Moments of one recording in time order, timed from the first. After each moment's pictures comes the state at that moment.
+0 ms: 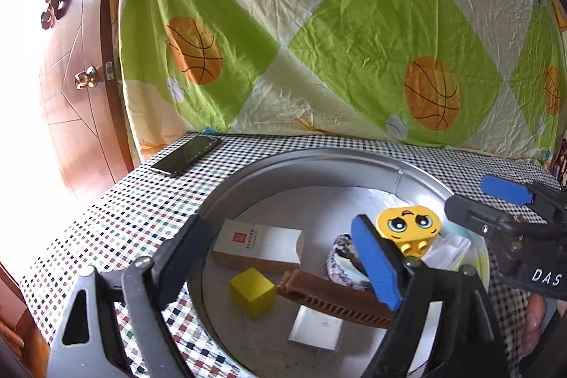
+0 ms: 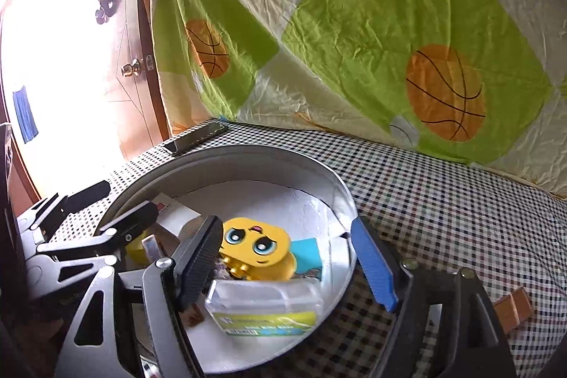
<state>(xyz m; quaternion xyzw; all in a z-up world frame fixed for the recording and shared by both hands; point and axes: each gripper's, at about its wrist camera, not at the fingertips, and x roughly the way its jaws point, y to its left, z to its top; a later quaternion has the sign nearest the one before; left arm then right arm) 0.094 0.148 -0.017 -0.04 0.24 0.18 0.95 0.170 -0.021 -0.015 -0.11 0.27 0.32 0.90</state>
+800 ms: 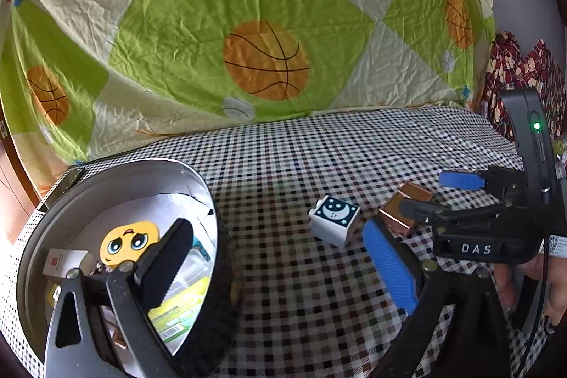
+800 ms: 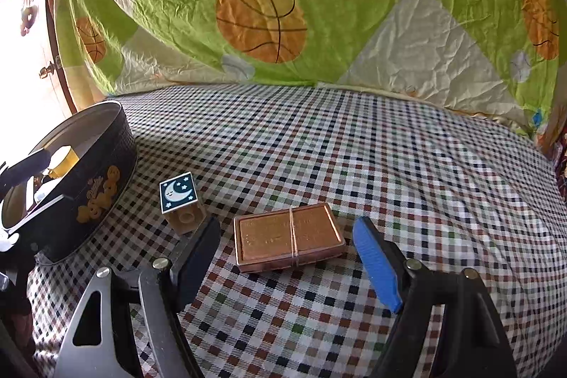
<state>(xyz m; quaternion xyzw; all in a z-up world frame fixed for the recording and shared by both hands) 0.164 -0.040 -0.029 0.05 0.29 0.01 0.96 0.241 -0.211 -0.049 -0.10 0.37 0.20 0.90</state>
